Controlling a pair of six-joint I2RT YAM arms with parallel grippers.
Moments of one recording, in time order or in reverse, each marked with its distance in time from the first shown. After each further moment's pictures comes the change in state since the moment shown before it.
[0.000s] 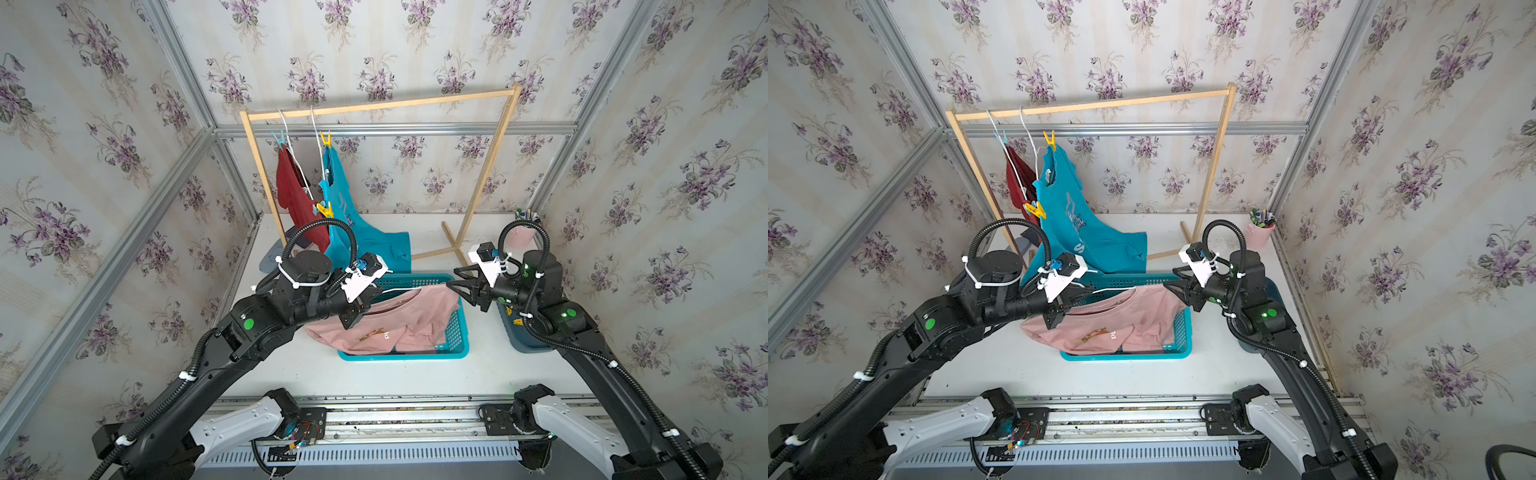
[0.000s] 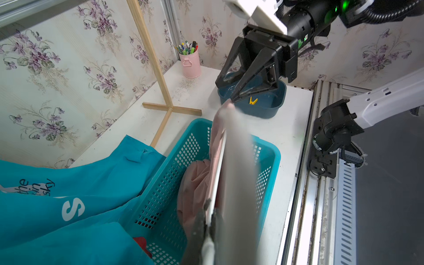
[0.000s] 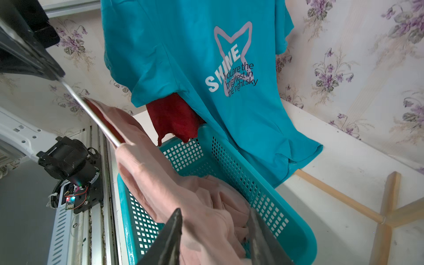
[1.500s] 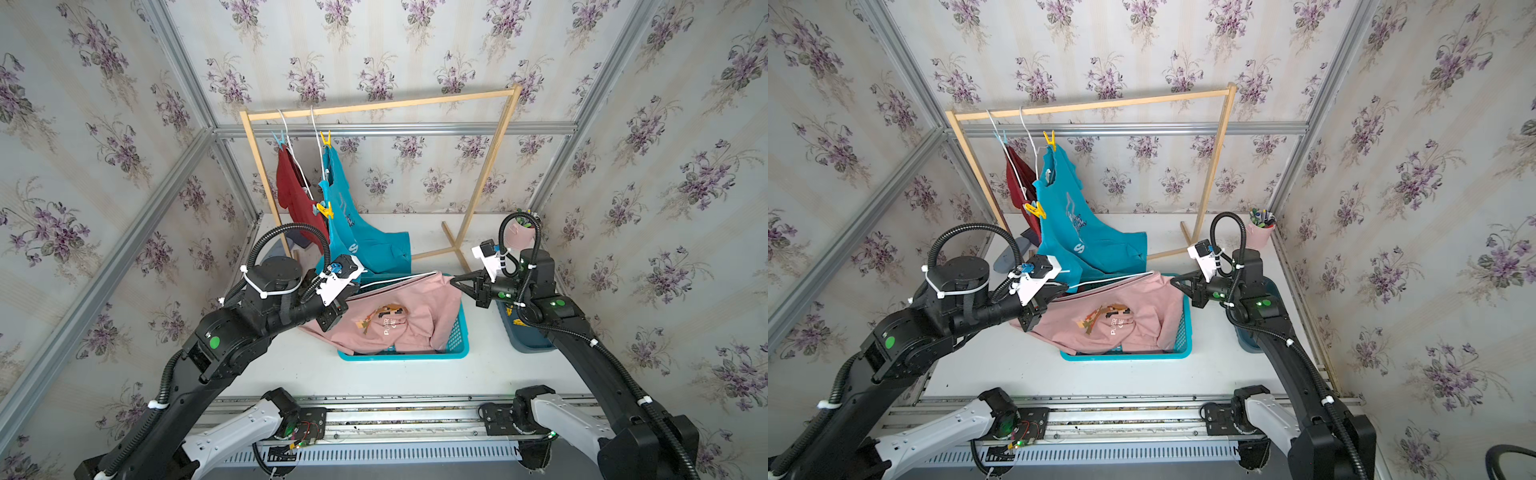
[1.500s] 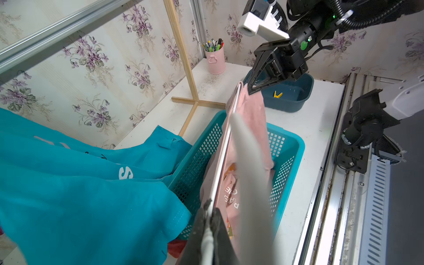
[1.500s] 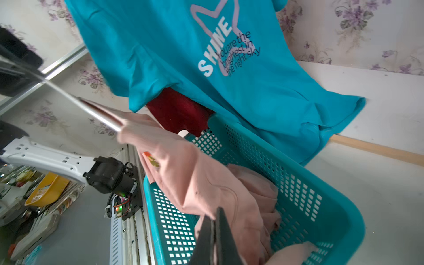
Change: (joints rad) left arm 0.092 -0.107 0.023 -0.089 -0.048 0.058; right arm -0.140 0.113 -0.095 0.089 -0.187 0.232
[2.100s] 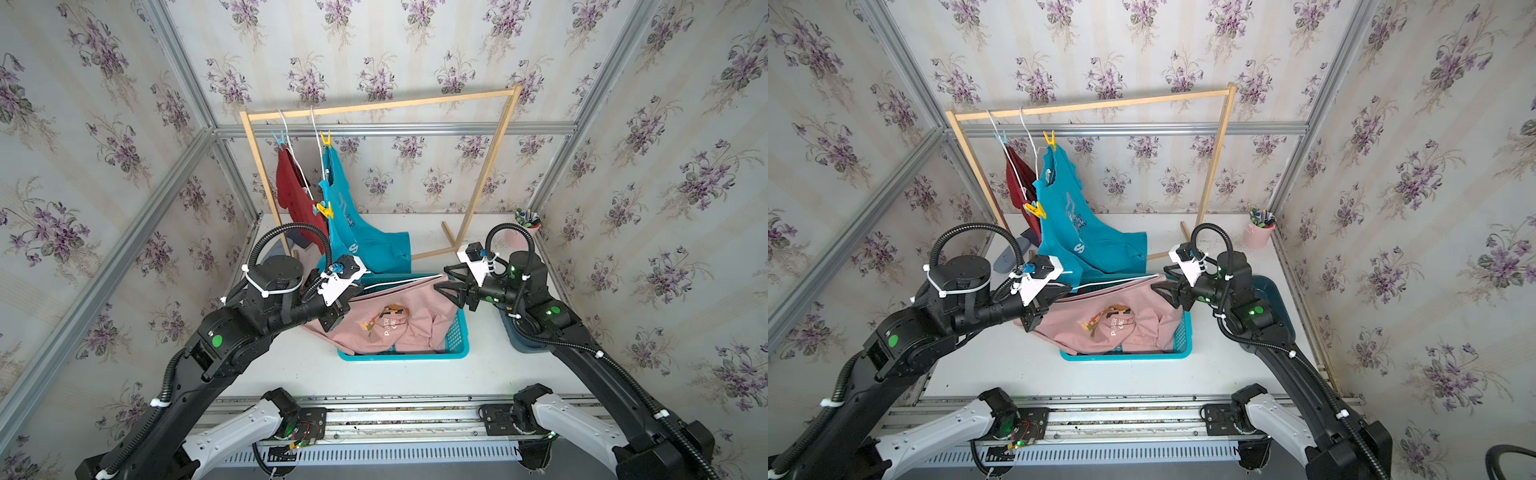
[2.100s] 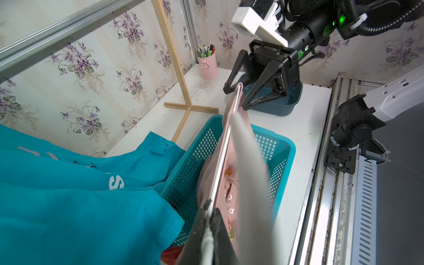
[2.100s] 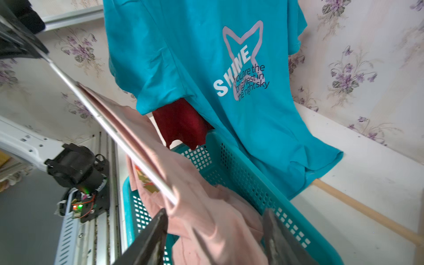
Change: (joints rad) left arm 0.000 0.006 -0.006 0.016 0.049 0.000; right arm 0.215 -0.042 0.049 0.061 0.239 -0.155
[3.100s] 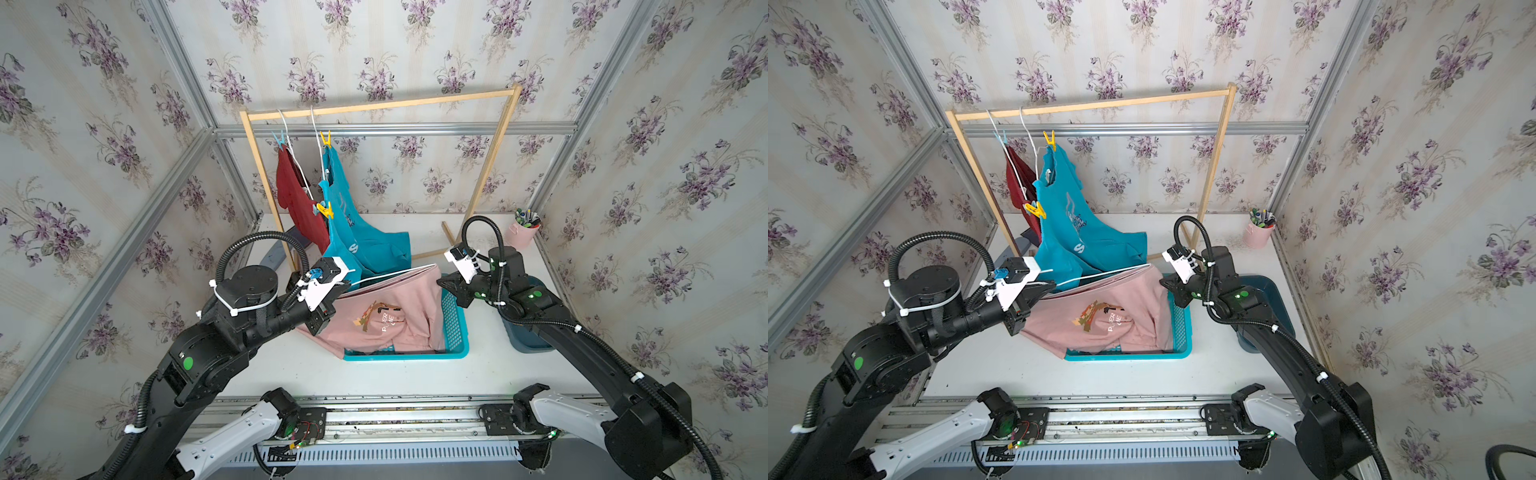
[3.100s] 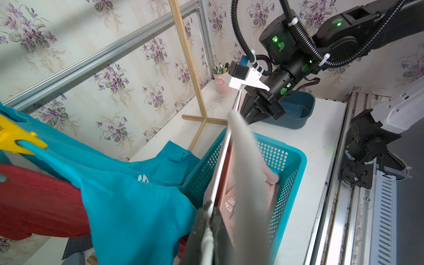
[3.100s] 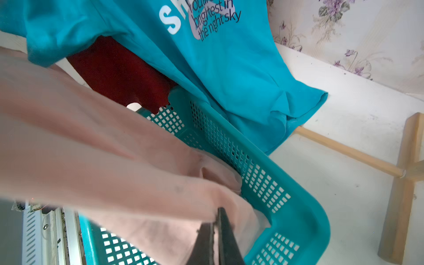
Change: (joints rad) left arm 0.008 -0.084 0.019 0.005 -0.064 -0.003; right arm 0.007 0.131 0.011 -0.124 0.127 -0.027
